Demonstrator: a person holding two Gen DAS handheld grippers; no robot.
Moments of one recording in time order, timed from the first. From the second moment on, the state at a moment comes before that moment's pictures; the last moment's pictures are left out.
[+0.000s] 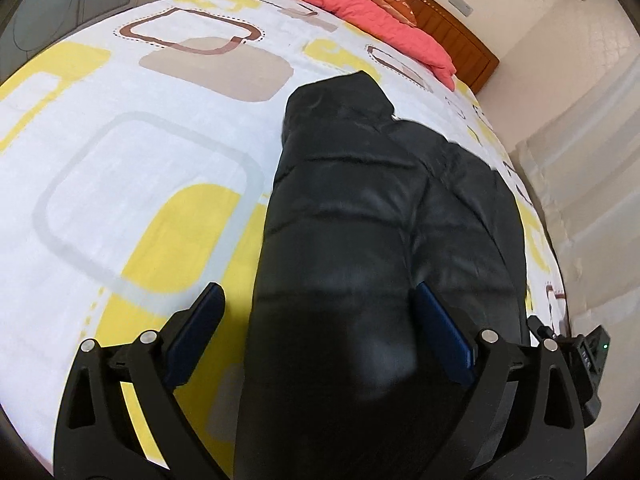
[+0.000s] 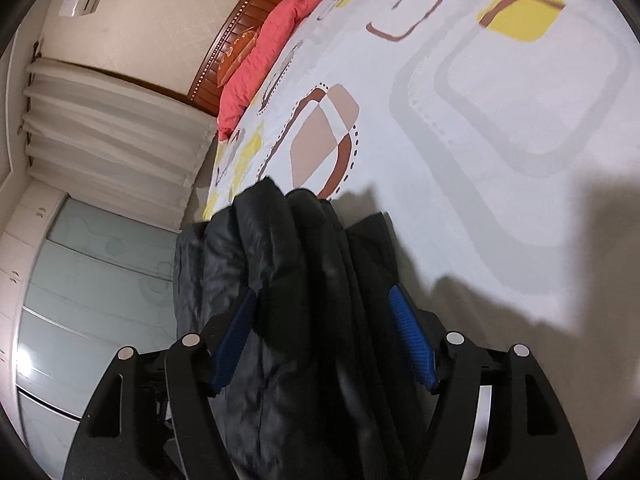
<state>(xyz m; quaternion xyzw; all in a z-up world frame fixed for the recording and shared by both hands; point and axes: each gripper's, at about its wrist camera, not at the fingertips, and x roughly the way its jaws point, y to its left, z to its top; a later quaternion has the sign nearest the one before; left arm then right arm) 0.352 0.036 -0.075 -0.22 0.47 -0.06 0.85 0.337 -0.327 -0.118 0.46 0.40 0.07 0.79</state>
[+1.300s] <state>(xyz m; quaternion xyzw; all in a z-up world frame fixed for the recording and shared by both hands) 0.104 -0.005 0.030 -0.05 0.33 -0.02 0.94 0.108 -0.198 0.005 0.13 0.36 -0.05 0.92</state>
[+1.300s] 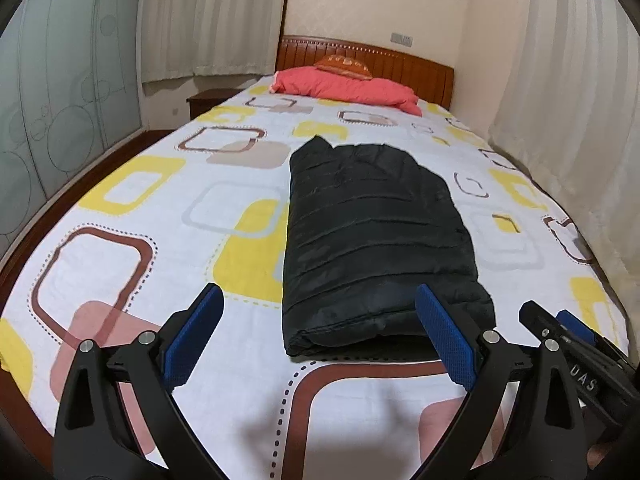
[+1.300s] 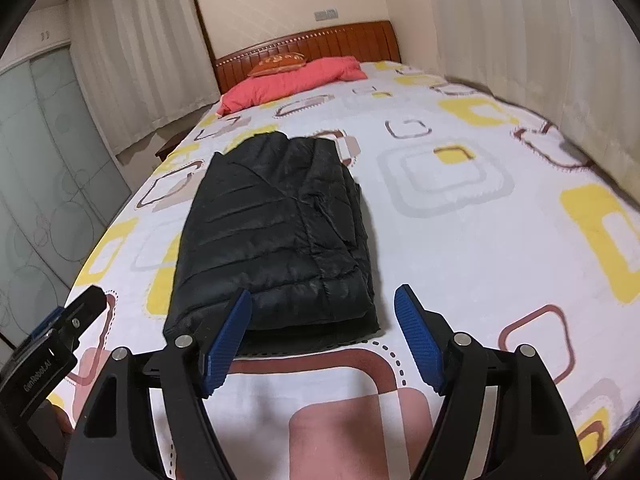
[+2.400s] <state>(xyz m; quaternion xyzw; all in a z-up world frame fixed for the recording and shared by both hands) 0.083 -0.008 0.040 -0.05 0.33 -0.03 0.94 0.084 -0.176 0.029 0.10 0.33 -0.05 0.94</state>
